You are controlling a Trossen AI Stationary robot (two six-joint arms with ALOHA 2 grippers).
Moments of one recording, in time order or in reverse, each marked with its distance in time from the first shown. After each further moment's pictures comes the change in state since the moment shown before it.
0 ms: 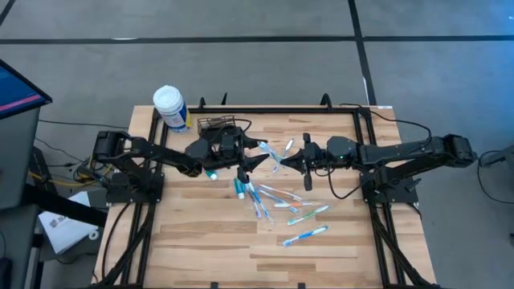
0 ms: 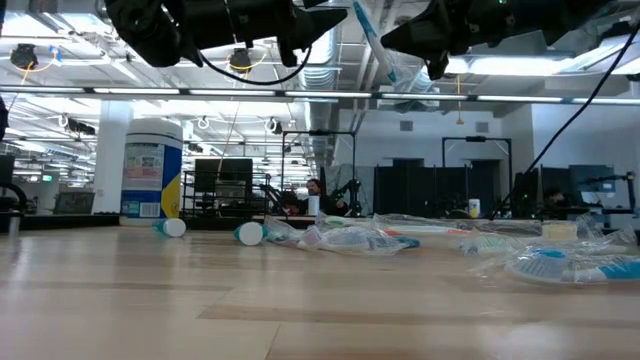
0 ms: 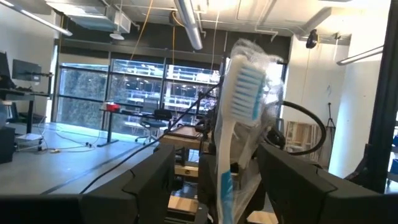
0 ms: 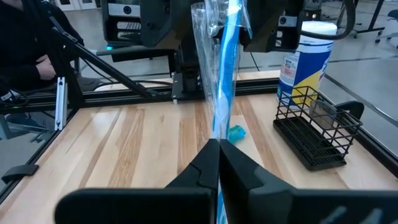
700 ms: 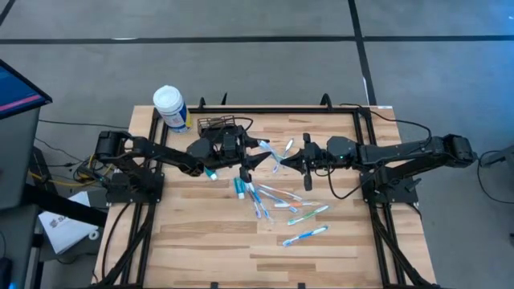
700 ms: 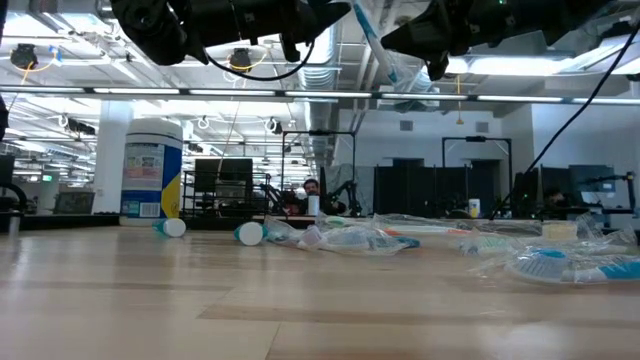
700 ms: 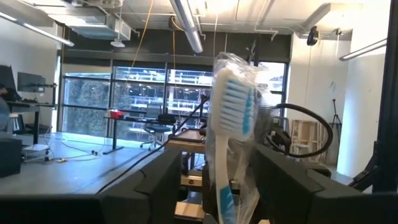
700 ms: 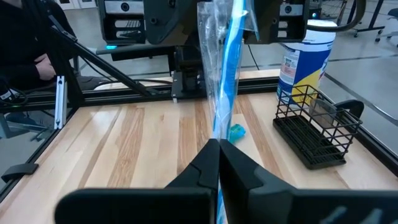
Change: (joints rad) left arm 0.003 0.011 0.026 0.000 -0.001 0.053; right arm 0.000 0.000 0.000 -0.004 0.000 0.000
